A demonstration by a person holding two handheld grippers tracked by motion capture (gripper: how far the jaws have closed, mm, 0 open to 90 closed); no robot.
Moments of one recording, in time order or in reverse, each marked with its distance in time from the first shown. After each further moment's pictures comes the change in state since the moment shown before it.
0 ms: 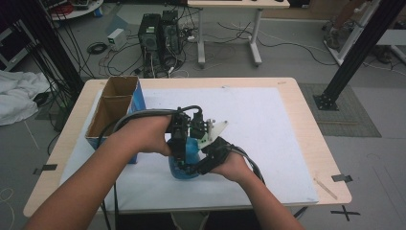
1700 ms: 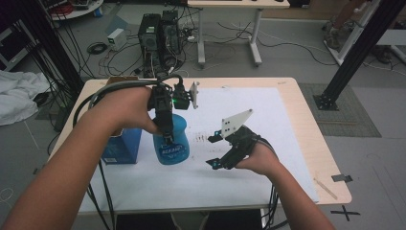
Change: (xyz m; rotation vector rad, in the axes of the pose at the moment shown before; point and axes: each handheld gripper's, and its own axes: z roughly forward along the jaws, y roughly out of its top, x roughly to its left) left arm 0.026 -0.035 -0.062 -0.016 -0.030 -0.237; right arm -0.001 0.002 -0.071 0.155 -0.121 0.066
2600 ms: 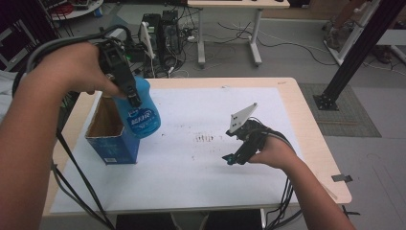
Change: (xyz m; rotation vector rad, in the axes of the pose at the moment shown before) left arm 0.047 -0.074 -0.081 -0.094 0.014 -0.331; right arm -0.012 -0.005 -0.027 0.230 -0.110 0.041
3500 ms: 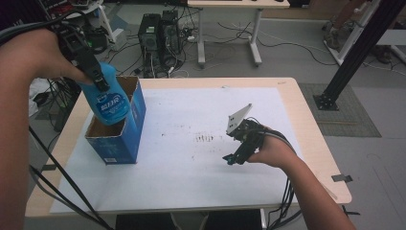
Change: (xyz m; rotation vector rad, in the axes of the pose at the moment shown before) left arm 0.059 -0.047 -0.015 -0.027 0.091 -0.150; right arm -0.003 0.001 0.008 0.082 -0.018 0.000
